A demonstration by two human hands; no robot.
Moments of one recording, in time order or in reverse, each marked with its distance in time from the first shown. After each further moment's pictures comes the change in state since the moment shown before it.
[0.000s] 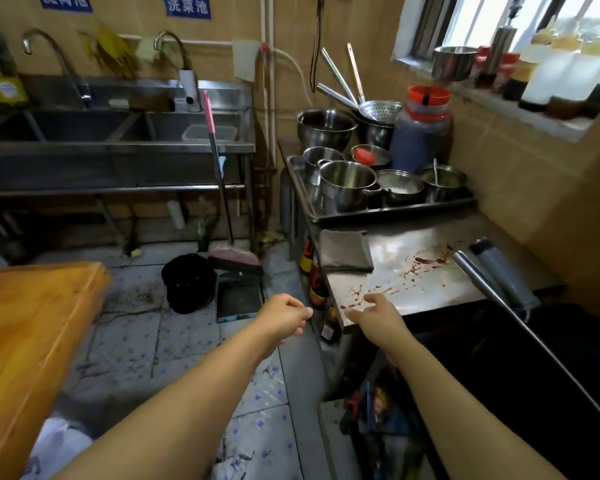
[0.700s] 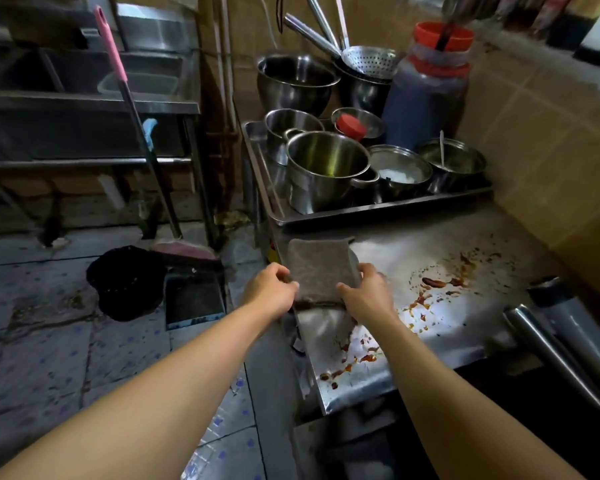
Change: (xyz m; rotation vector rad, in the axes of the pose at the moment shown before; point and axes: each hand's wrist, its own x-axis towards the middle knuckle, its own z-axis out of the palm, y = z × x) left_hand 0.244 0.059 0.041 0.194 0.125 0.080; right_hand 0.242 -0.011 0.004 -0.187 0.192 0.016
